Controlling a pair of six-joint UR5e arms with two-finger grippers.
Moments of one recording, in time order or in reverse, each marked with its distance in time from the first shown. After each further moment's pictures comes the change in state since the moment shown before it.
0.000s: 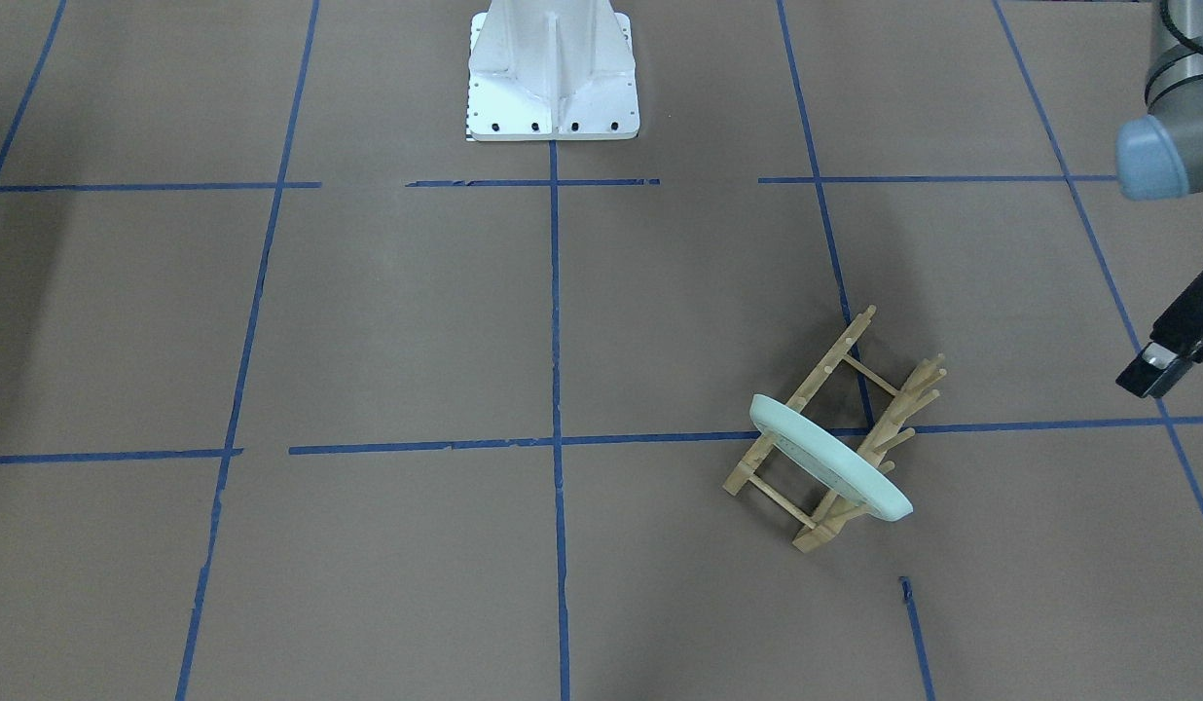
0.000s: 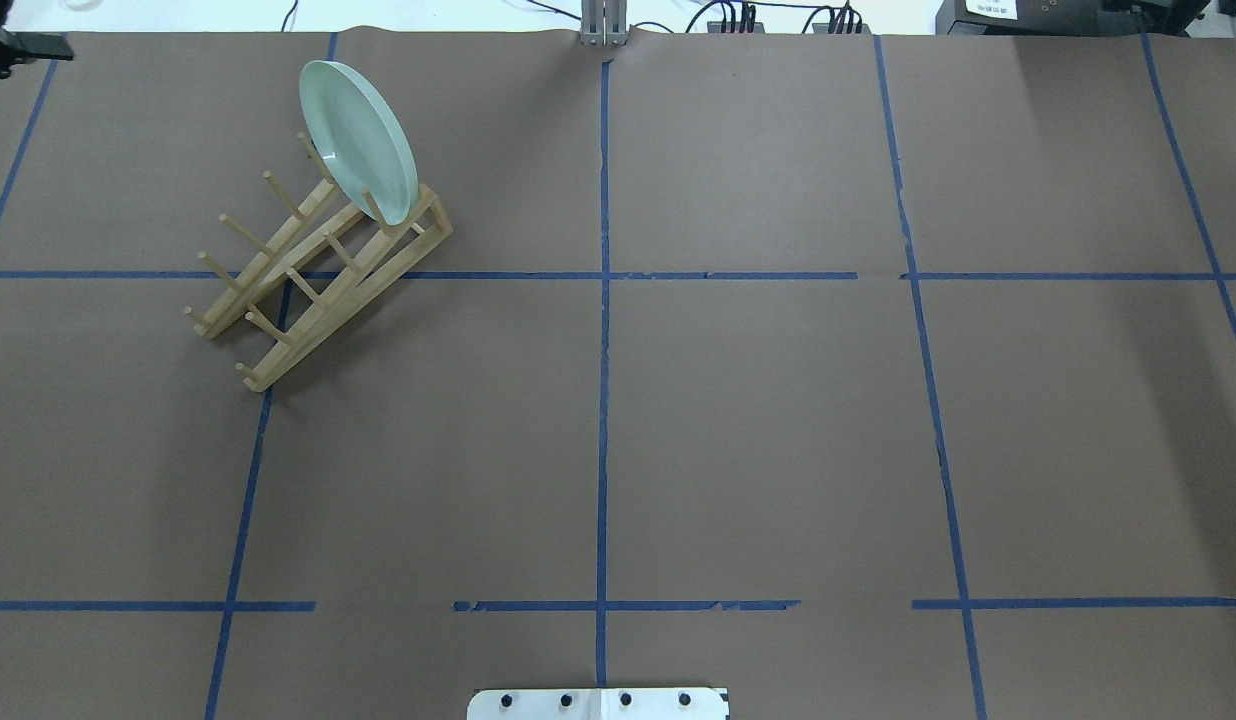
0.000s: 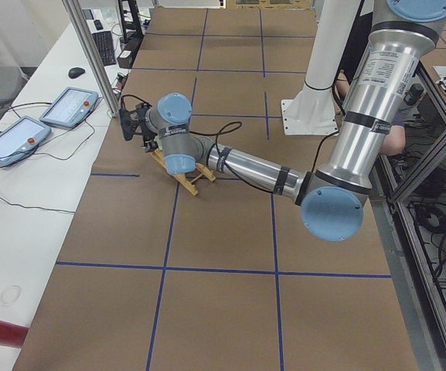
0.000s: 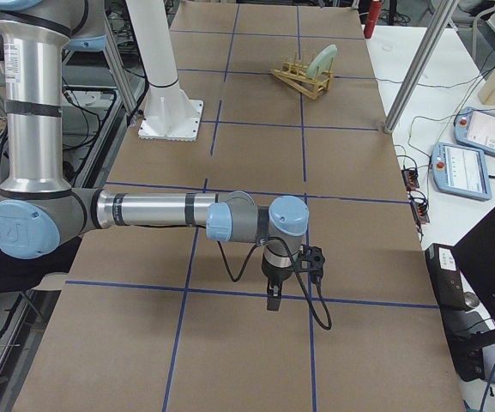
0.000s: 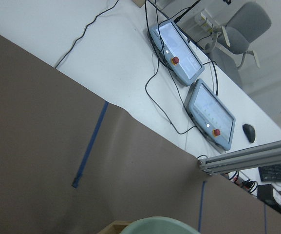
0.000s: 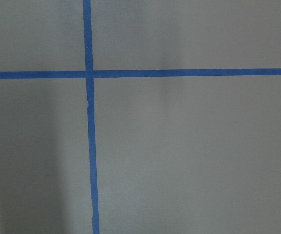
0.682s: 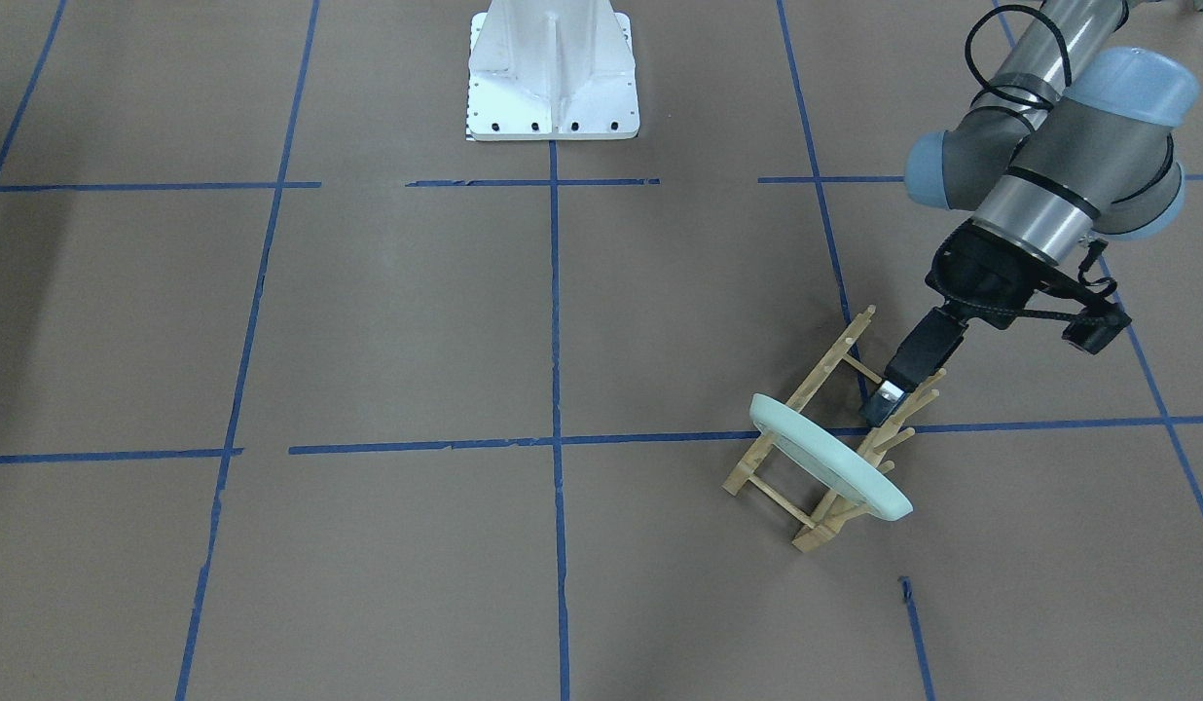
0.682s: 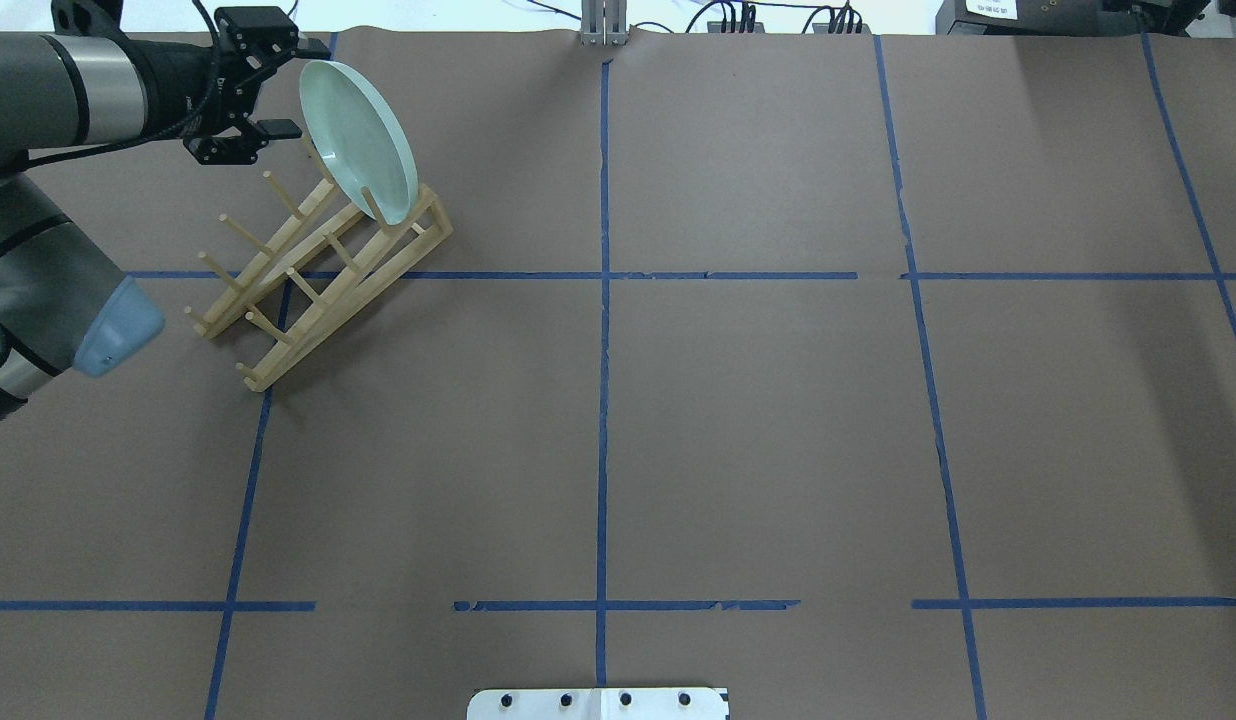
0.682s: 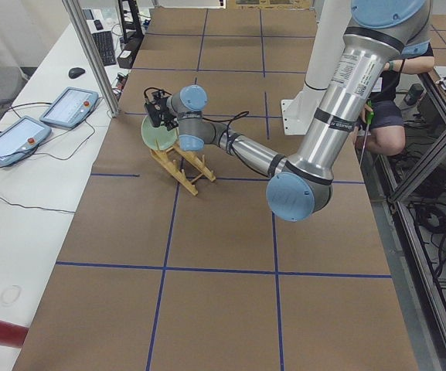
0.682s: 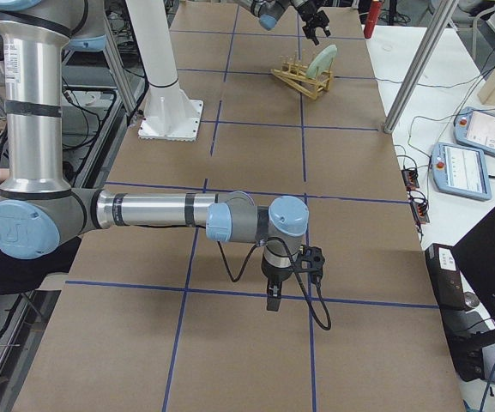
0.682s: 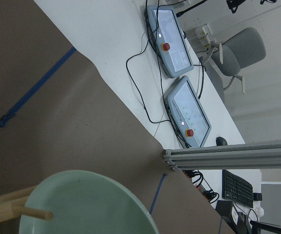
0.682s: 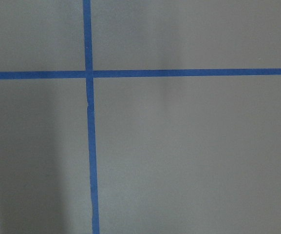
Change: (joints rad) left arm 0.269 -0.084 0.017 -0.016 0.237 -0.231; right arm 0.001 0.000 0.000 0.000 0.000 0.000
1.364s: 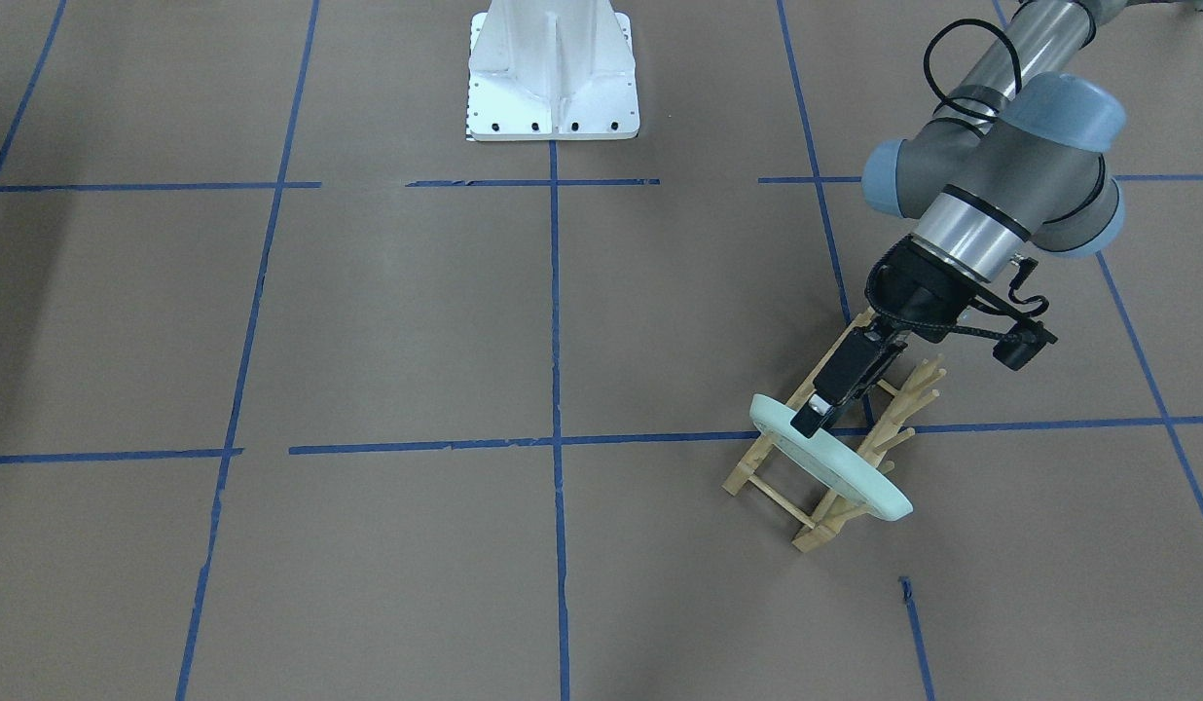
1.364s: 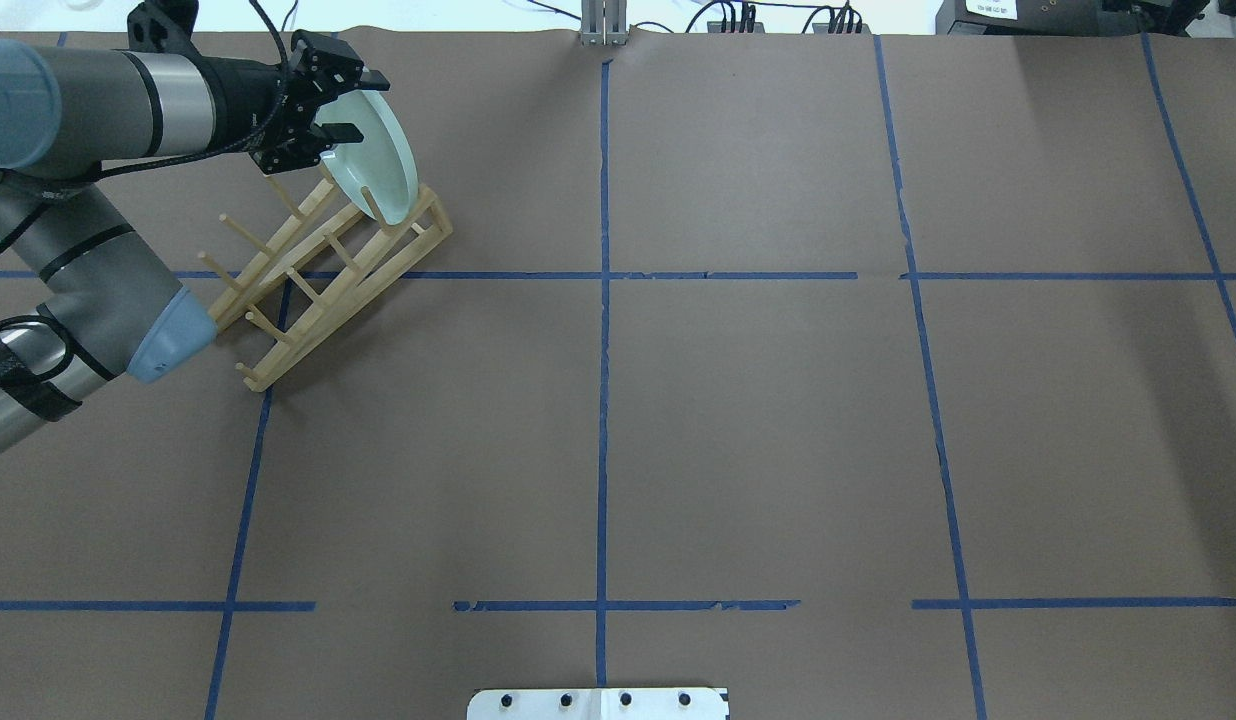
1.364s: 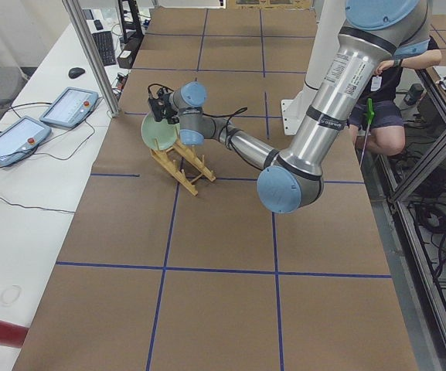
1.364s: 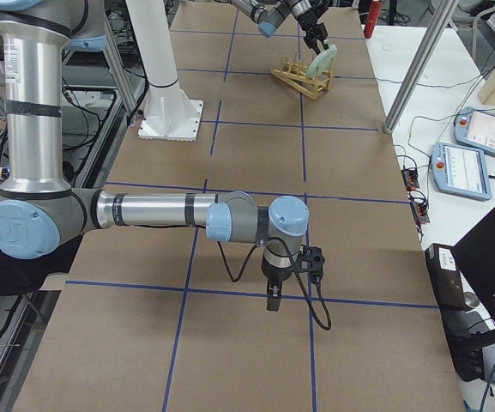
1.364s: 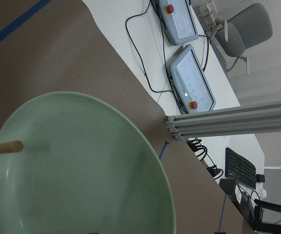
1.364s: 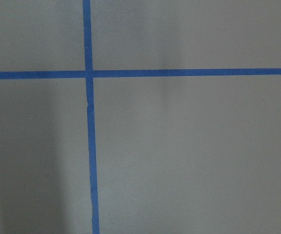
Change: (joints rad) left arm 0.042 -0.059 0.048 0.007 0.012 0.056; right arm 0.000 0.000 0.000 0.000 0.000 0.000
